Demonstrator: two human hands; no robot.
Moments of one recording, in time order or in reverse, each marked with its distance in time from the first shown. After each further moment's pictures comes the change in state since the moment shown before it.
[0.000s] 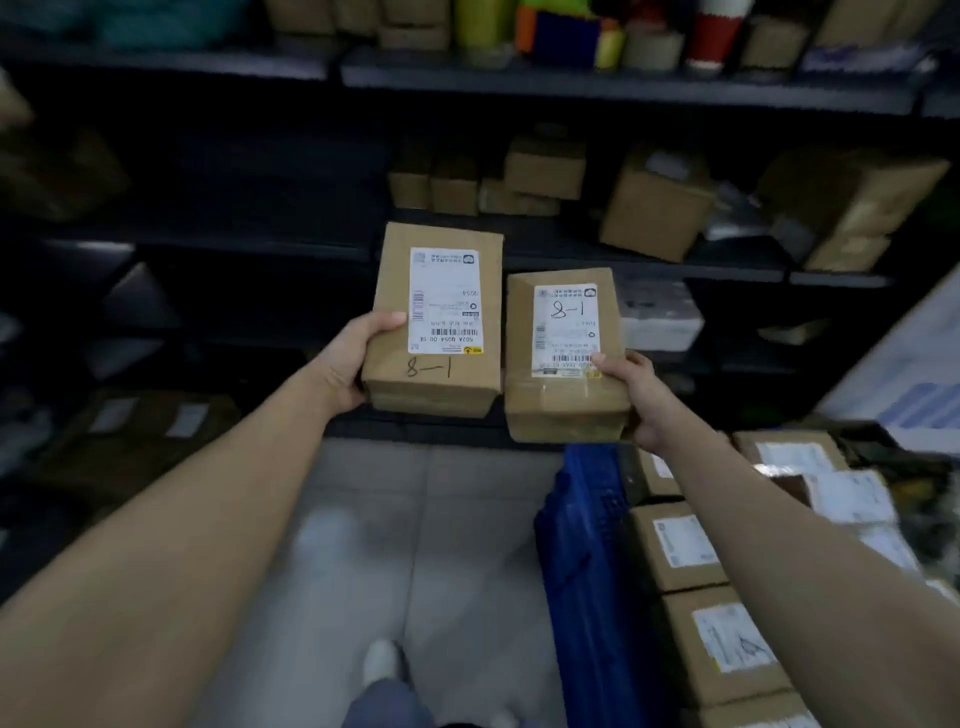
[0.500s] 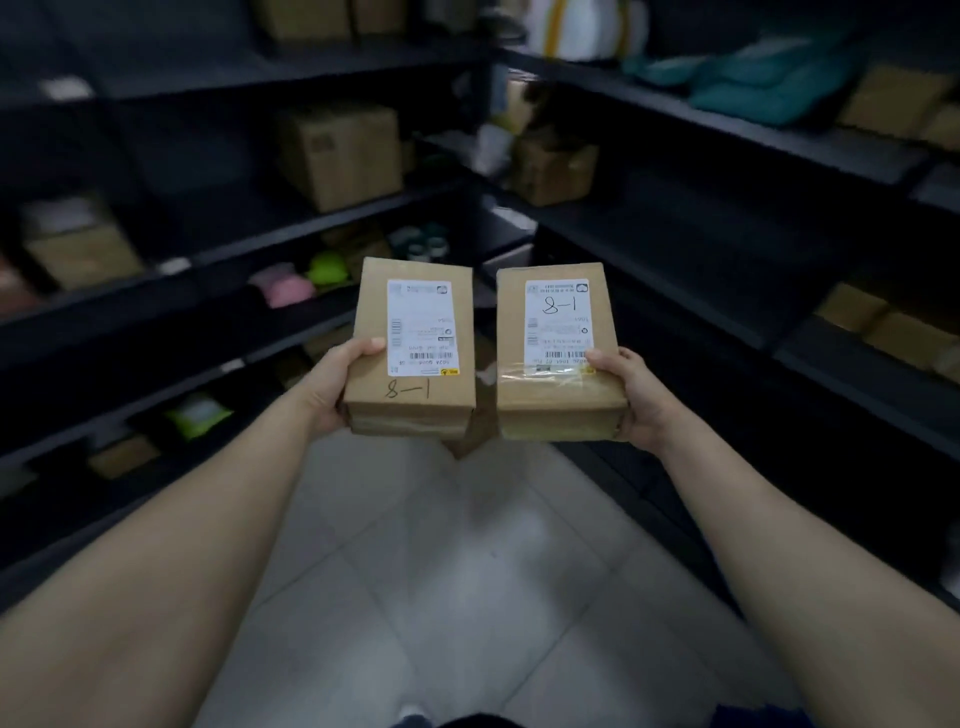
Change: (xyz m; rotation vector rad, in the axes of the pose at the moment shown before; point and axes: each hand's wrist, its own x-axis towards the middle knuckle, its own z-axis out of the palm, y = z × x) left_hand -0.281 -0.058 -0.346 -0.335 0.795 0.141; right_hand -0.060 0.053 0.446 -0.469 -0.721 0.032
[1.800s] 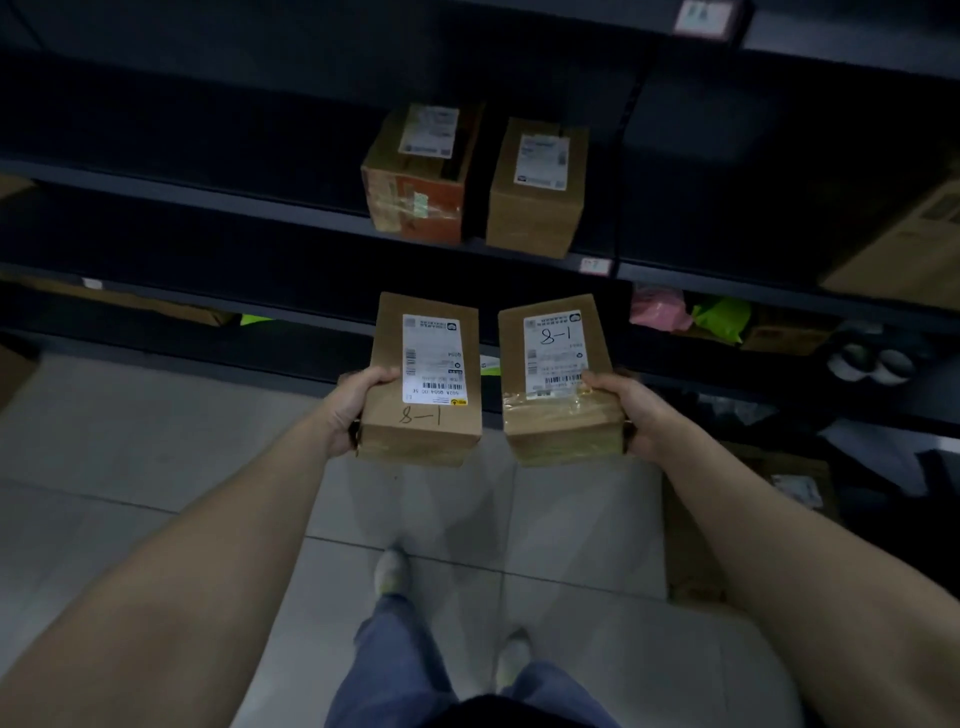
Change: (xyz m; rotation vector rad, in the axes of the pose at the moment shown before) left_hand 0.097 -0.006 -0.475 -0.515 0.770 -0.214; right_hand 0.304 0.008 0.609 -0.576 -0.715 0.354
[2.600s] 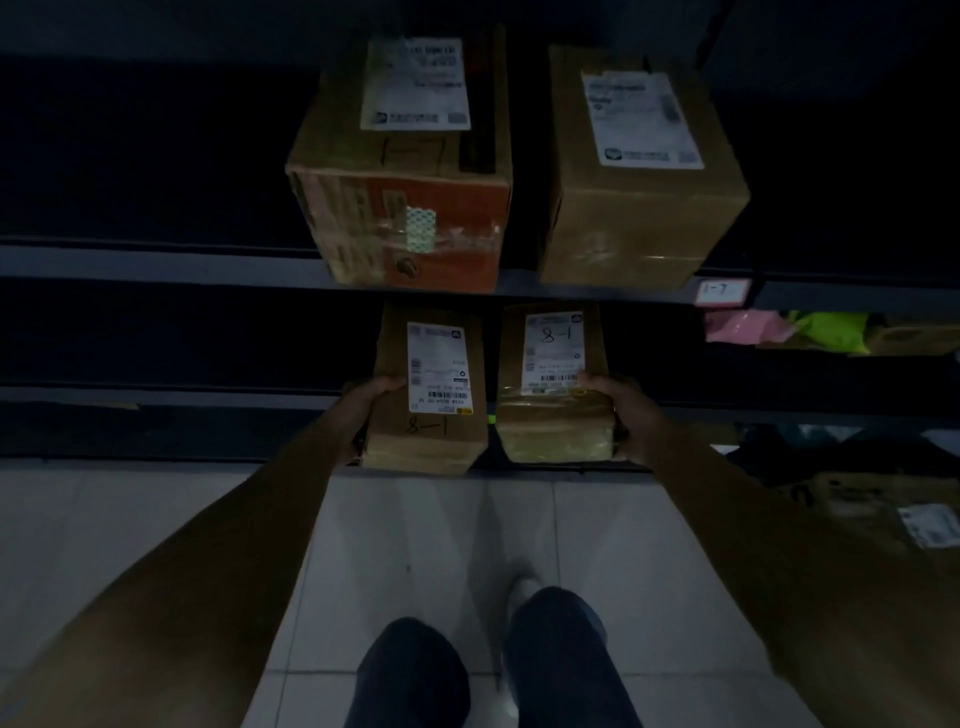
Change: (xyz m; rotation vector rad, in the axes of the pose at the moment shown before) left_hand 0.307 0.071 -0.036 0.172 -0.168 0.020; right_hand 0.281 -0.027 0.067 0.193 0.138 -0.042
